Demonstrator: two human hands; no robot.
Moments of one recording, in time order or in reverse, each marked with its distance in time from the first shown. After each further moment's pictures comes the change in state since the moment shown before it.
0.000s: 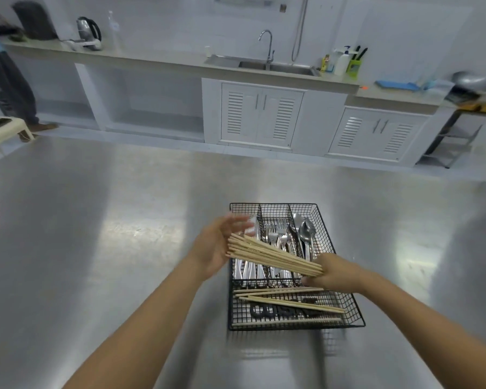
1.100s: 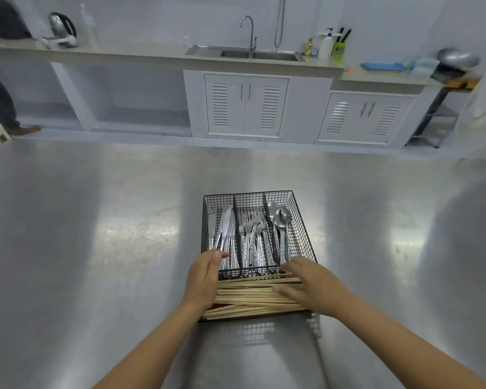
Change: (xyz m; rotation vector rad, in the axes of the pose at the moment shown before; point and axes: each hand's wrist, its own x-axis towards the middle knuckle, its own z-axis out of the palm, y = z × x) left_hand -0.010 -0.107 0.008 0.924 0.368 0.368; right_hand -0.024 0.046 0.056 -0.184 0.429 -0.259
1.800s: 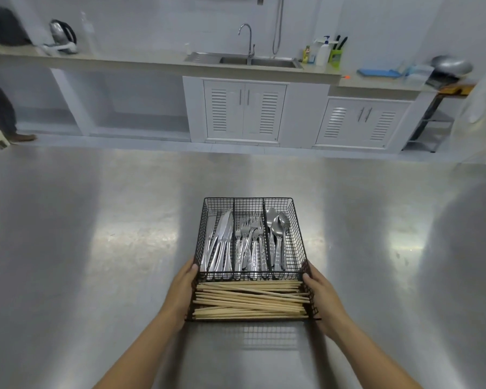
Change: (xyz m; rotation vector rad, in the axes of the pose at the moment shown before) left_hand 0.004 -0.027 -0.032 -0.526 -0.041 -0.389; right_hand -0.003 0.013 0.051 1.436 0.299 0.698
